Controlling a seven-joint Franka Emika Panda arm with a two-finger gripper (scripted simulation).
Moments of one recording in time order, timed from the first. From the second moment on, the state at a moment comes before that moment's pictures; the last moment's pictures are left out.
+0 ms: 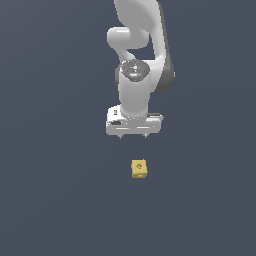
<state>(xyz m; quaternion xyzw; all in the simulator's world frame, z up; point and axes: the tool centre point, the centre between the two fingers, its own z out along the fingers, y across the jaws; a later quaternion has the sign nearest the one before) -0.003 0.020 0.168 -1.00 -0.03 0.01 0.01</state>
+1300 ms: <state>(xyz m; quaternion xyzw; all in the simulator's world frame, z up) 0.030 0.028 0.151 -1.00 -0.04 0.00 0.00</state>
